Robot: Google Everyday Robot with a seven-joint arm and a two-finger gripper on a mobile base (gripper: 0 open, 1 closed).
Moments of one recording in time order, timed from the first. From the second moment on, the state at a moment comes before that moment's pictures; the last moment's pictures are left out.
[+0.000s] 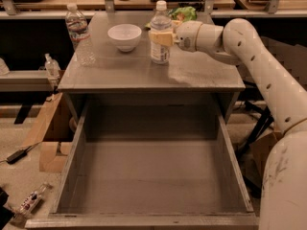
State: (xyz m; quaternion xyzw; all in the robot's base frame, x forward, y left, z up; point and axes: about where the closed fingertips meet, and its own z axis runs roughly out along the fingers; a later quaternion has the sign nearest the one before) arm 0.808 -0.038 0.920 -0.38 0.62 0.30 0.61
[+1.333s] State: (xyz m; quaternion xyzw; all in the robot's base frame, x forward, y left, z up) arm 0.674 -0.029 1.019 -0.45 0.59 0.25 0.62
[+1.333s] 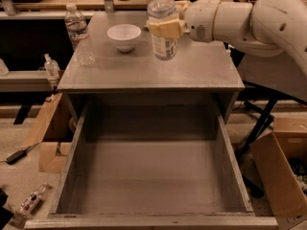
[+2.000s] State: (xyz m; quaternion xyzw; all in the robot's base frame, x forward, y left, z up) arm 0.593 -0.081 0.969 -0.46 0.62 0.23 0.59
